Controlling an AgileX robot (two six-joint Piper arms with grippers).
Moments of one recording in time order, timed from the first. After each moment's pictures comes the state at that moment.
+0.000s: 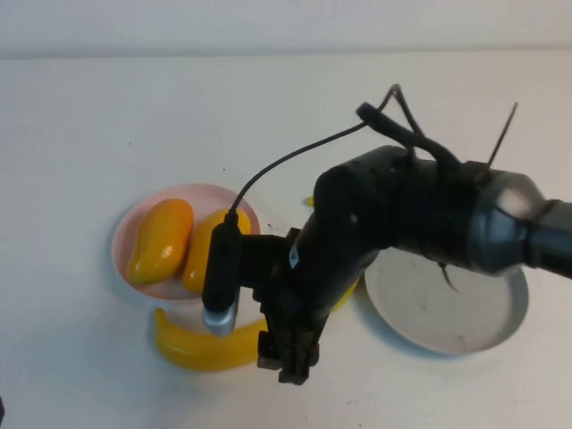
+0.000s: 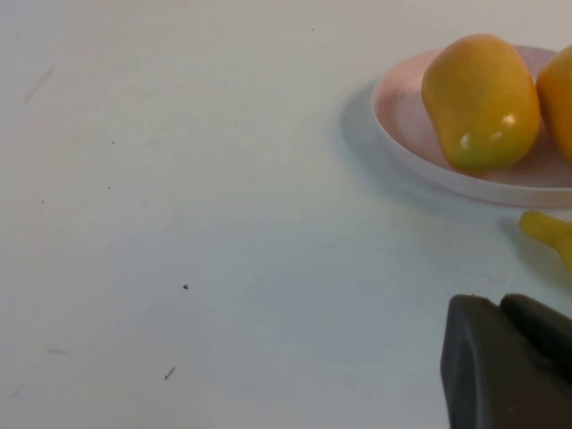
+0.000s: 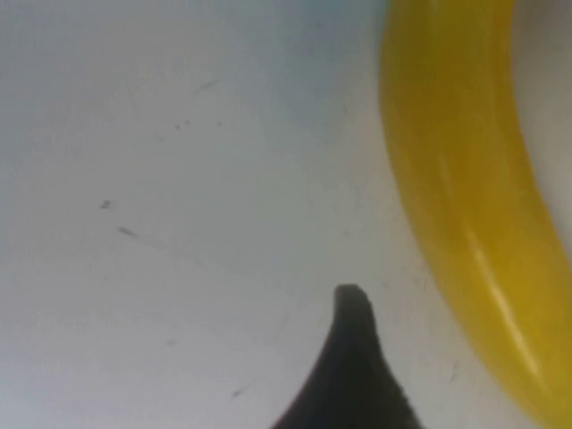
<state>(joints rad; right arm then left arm) 0.86 1.85 -1.42 0.23 0.90 -0.80 -0.08 -0.01 0.03 -0.03 0.37 0.07</state>
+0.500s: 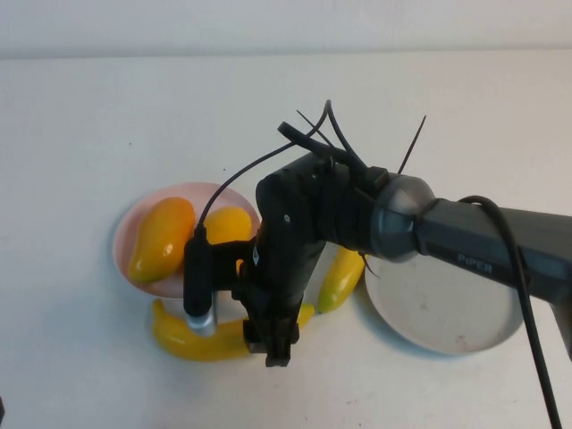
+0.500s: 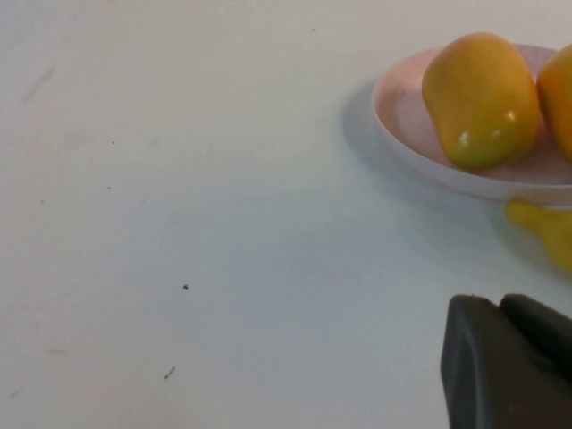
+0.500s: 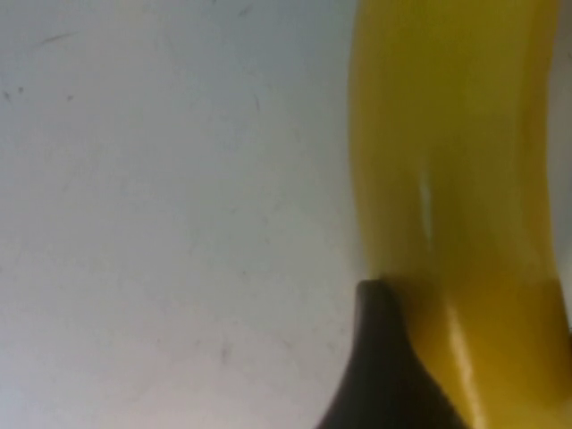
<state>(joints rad) 0.86 2.11 -1.68 0.12 0.98 -0.87 -0.08 -0.01 0.03 -0.03 0.37 0.07</state>
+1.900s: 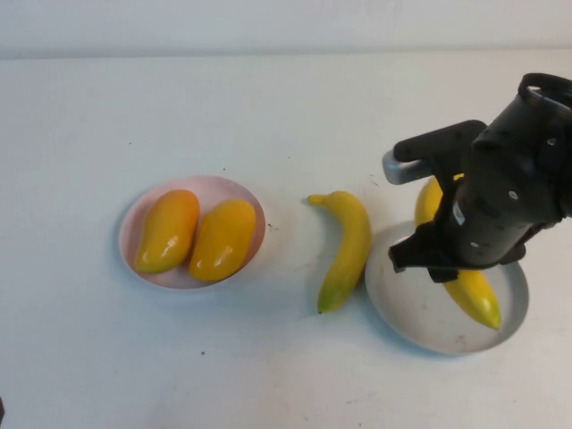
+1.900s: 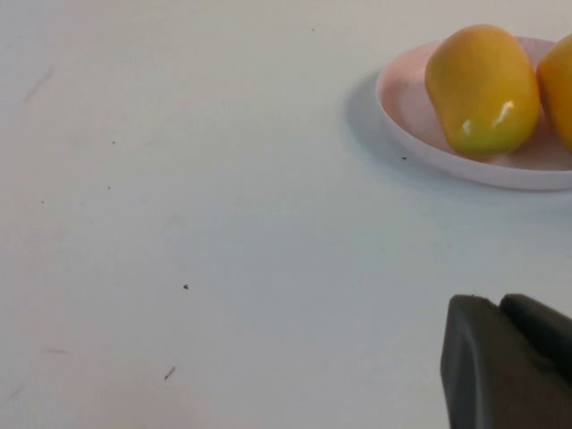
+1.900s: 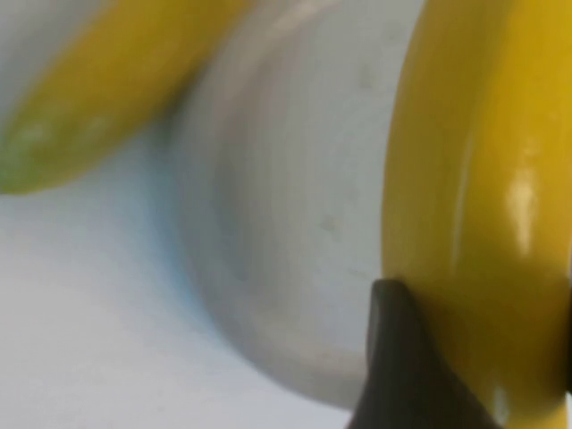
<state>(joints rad) 0.67 1.62 -1.25 -0.33 1.01 0.54 -0.08 -0.01 0.03 -0.03 0.37 0.07</state>
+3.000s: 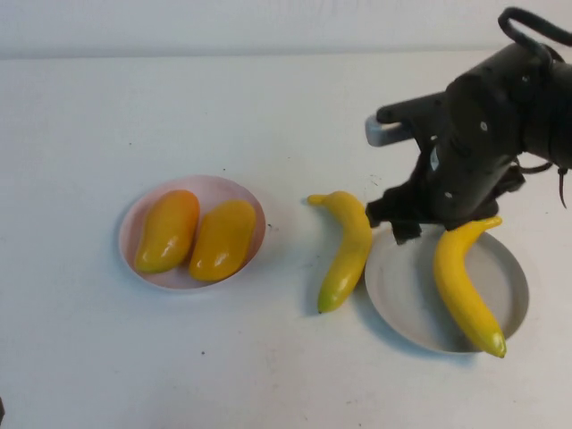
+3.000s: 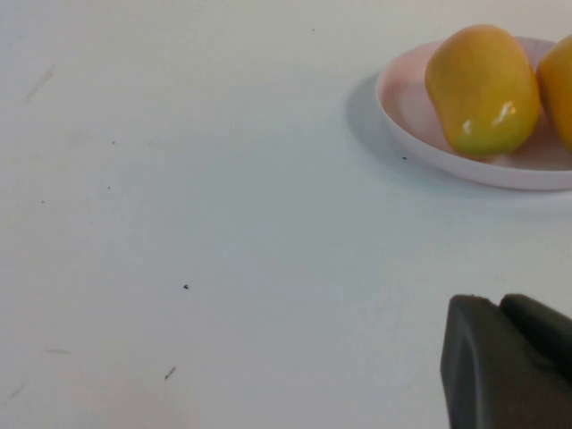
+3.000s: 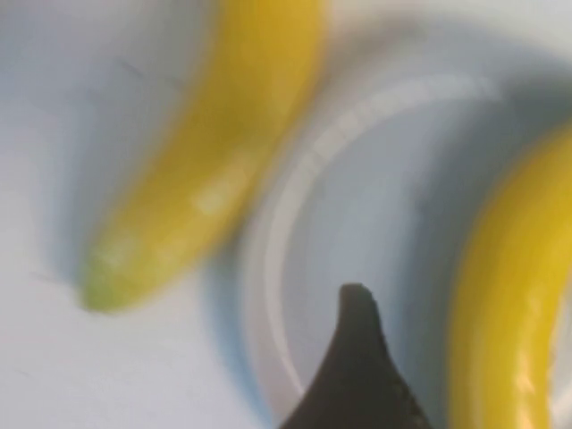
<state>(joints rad) 0.57 1.77 -1.44 -0.19 1.05 0.39 -0.08 -0.01 0.03 -0.03 0.37 0.07</state>
